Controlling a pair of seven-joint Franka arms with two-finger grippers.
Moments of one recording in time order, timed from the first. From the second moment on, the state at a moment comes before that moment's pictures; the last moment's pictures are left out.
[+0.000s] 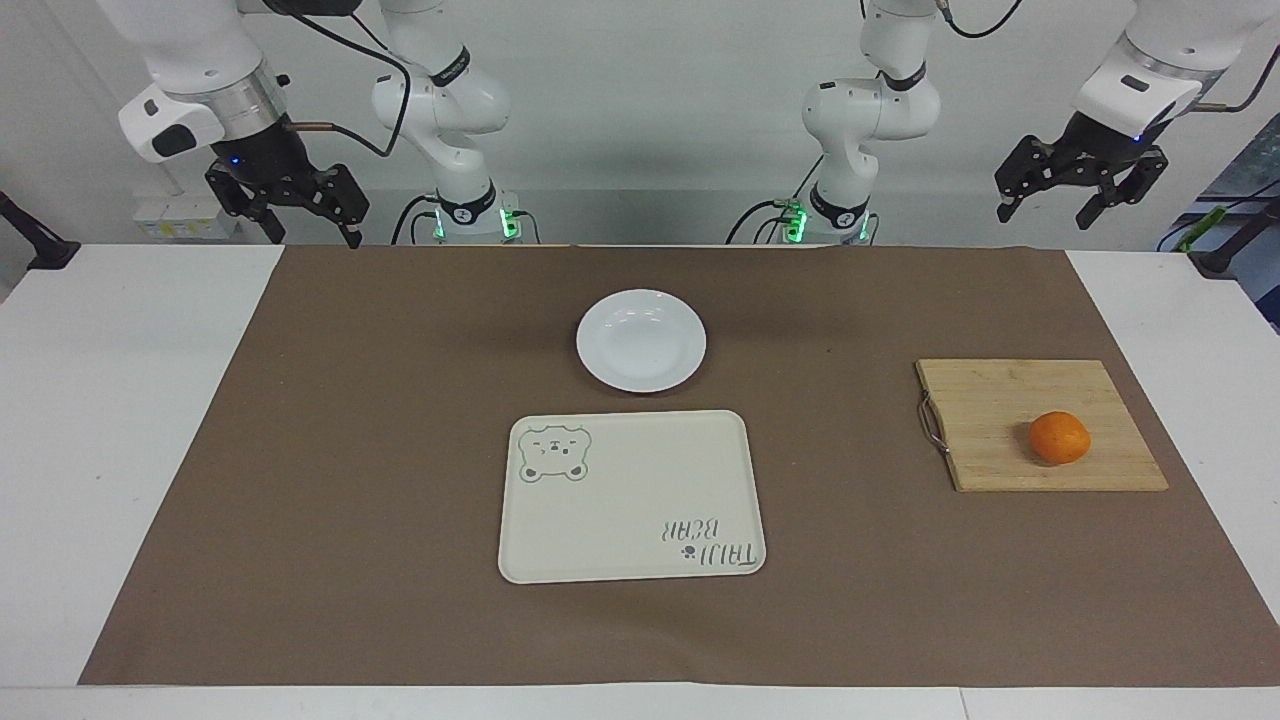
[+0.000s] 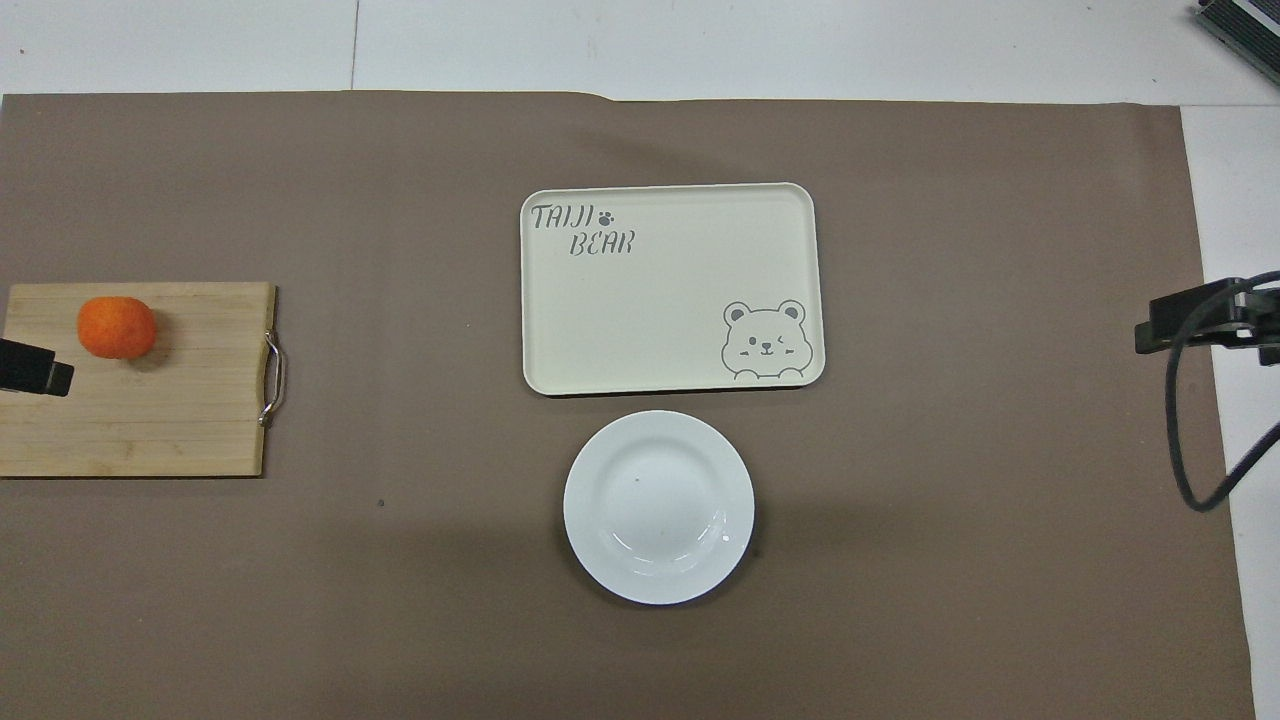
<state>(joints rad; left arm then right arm) -0.07 -0.05 0.05 -1.47 -0.01 1.38 0.15 -0.02 0.00 -0.01 -1.47 0.02 1.44 0.08</state>
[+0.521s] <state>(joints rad) -0.07 -0.05 0.06 -1.47 -0.04 1.47 0.15 -0.02 0.00 -0.01 -1.47 0.02 1.44 0.08</state>
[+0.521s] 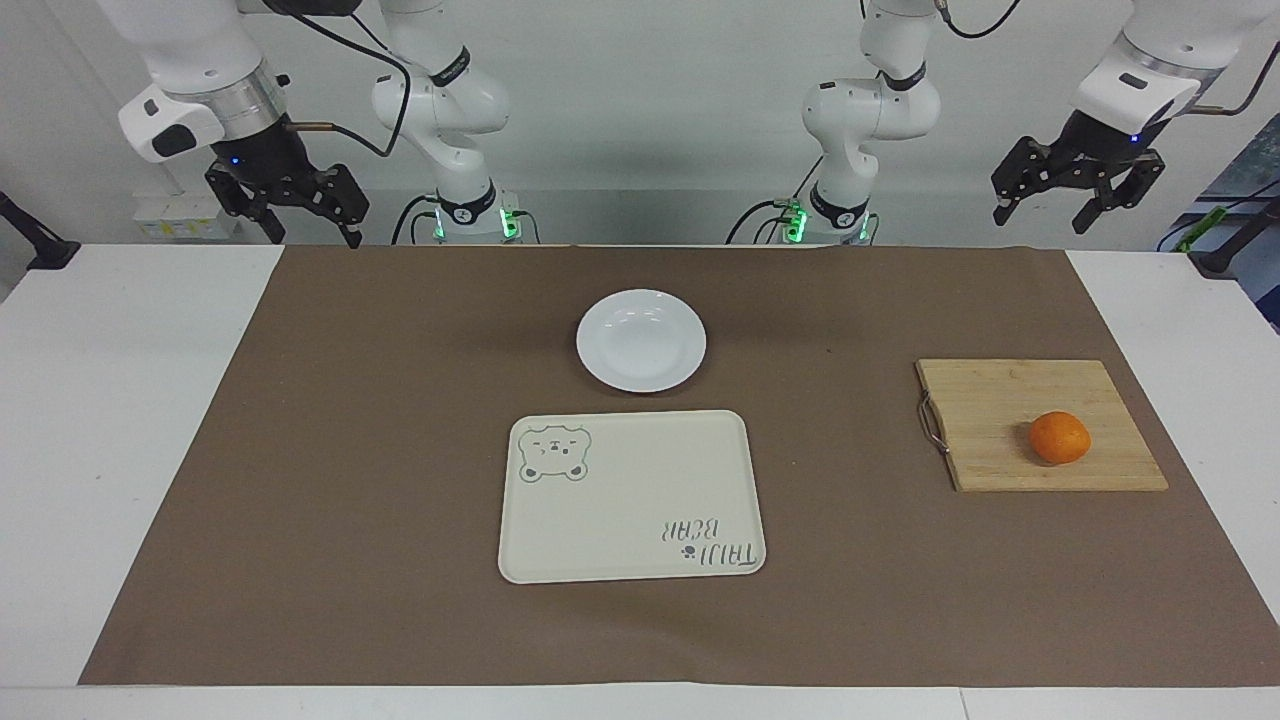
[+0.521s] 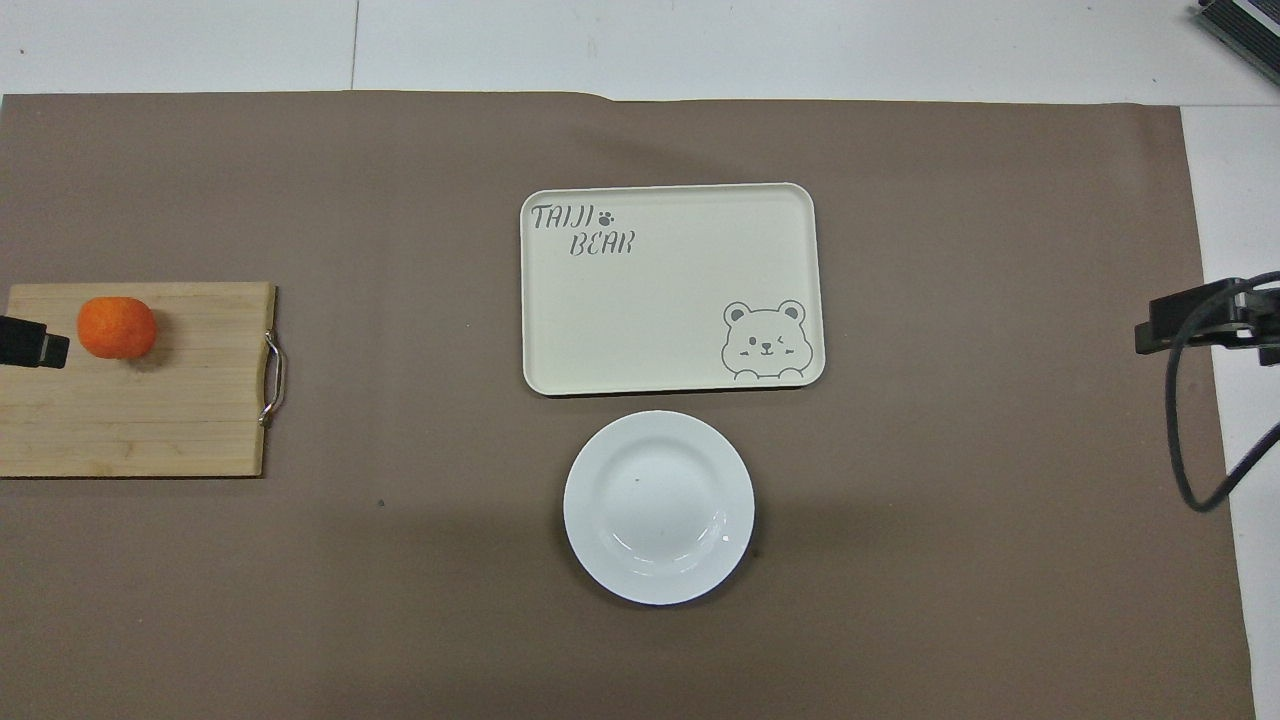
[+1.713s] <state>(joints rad) 0.16 0.23 0.07 -1.71 -0.05 2.01 0.51 -0.02 0.00 -0.01 -1.47 0.02 1.44 0.08</state>
